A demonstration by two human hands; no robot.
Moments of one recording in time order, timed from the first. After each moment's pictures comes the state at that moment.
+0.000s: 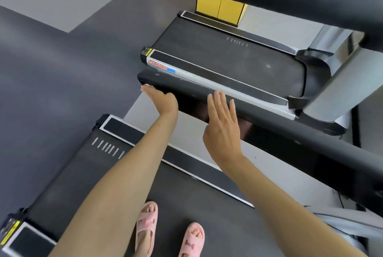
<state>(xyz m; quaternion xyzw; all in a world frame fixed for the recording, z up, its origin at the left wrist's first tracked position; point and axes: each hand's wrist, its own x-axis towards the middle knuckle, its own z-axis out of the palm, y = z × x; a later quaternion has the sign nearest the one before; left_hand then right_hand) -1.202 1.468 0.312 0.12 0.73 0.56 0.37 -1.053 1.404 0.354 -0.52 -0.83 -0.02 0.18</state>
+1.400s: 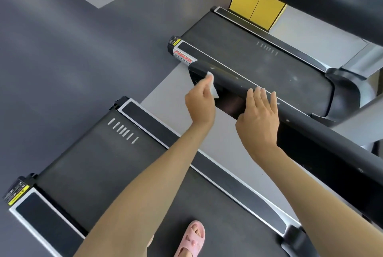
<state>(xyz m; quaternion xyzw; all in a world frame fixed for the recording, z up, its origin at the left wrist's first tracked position) -1.231 1.423 0.316 0.28 0.69 0.64 0.20 -1.111 1.426 0.350 -0.54 -0.84 -0.07 0.04</state>
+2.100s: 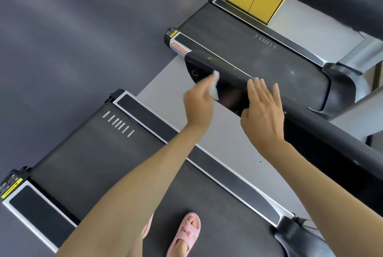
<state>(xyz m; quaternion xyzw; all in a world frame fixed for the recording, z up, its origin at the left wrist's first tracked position) -1.226 1.408 0.301 0.39 0.66 0.63 0.14 -1.088 1.431 0.346 -0.48 -0.87 -0.07 0.11</state>
